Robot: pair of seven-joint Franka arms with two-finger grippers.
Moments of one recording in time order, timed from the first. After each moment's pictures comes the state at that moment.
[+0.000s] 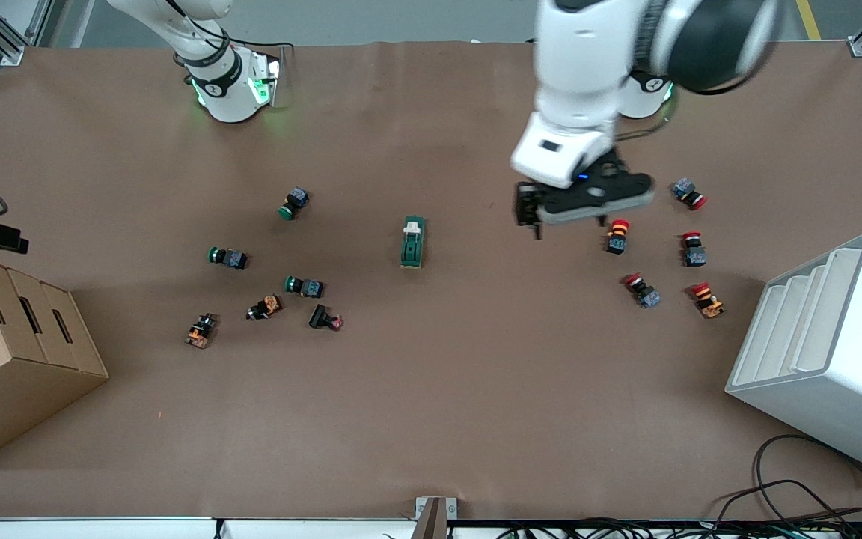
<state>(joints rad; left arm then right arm) -0.28 0.20 -0.35 -1.47 0.32 1.75 -0.75 -0.11 0.27 -0.04 -1.28 -0.06 1.39 -0.13</state>
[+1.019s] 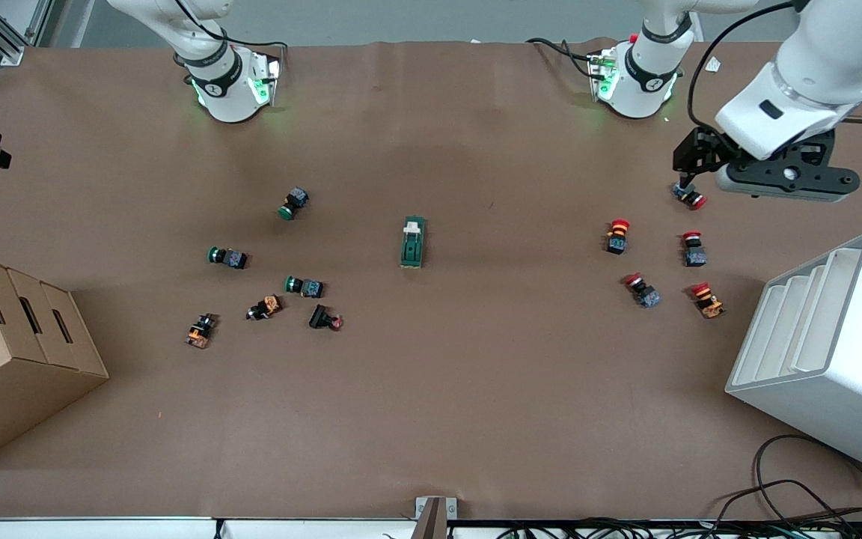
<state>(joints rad) -0.15 -0.03 -0.13 -1.60 0.06 1.56 -0.07 -0.10 -0.06 -0.04 -1.53 -0.06 1.39 -0.13</state>
